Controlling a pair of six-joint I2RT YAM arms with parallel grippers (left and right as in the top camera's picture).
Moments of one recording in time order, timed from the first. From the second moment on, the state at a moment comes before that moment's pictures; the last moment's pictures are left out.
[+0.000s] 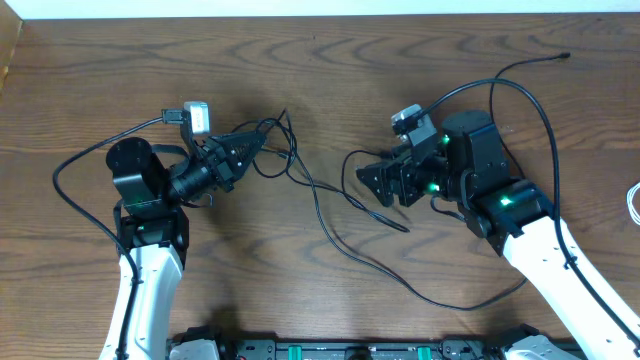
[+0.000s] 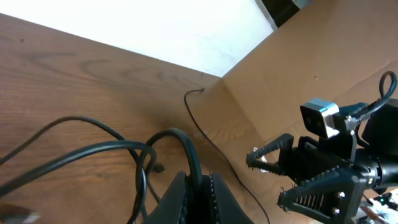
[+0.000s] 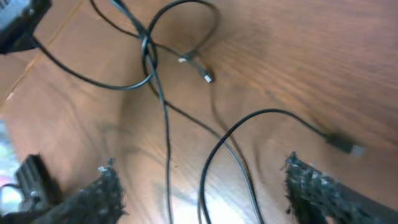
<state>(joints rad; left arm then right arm) 0.18 1.18 0.63 0.31 1.09 -0.54 0.43 1.28 0.95 -0.38 -0.49 0.14</state>
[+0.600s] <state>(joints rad) 0.18 1.18 0.63 0.31 1.09 -0.69 0.62 1.48 0.95 -0.15 -0.40 0.15</state>
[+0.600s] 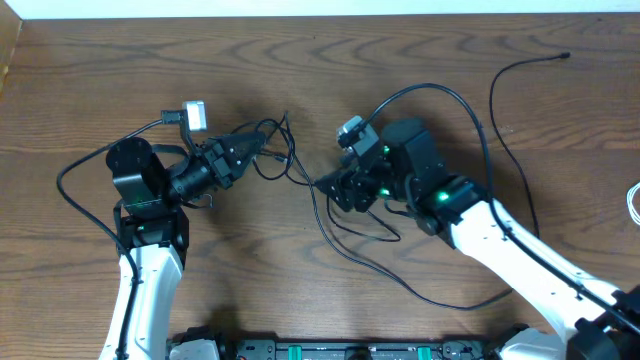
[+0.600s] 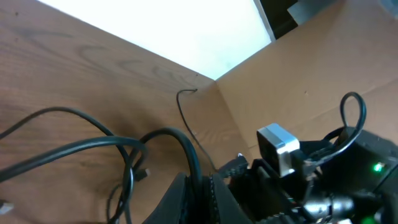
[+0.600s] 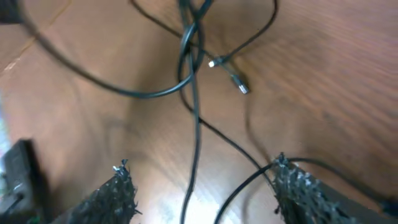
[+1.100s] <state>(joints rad) 0.18 1.18 0.63 0.31 1.10 -0.76 0.71 1.58 0.95 -0.04 -0.29 0.24</state>
